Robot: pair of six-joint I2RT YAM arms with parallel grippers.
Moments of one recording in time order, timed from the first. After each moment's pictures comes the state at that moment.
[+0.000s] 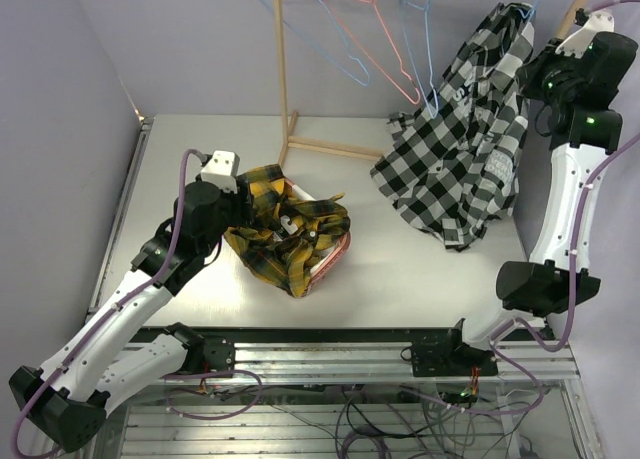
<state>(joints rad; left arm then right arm) -0.56 0.86 0.89 -0.33 -0.32 -0.19 -0.26 1.65 2.13 -0.65 -0.26 0.10</state>
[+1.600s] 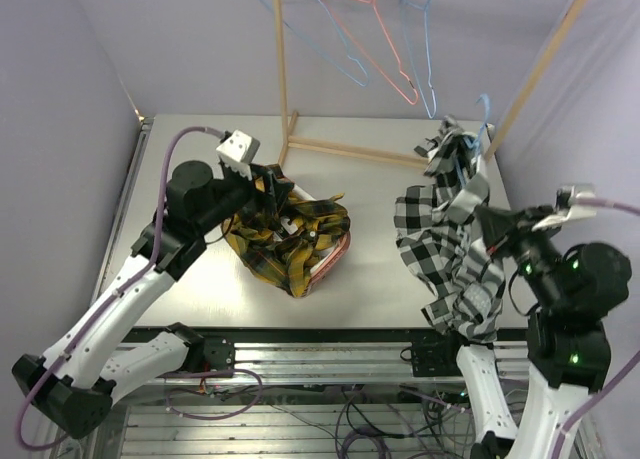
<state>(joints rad) -0.55 0.92 0.99 -0.18 0.09 -0.14 -0.17 0.57 1.28 -0.76 -0.38 0.21</state>
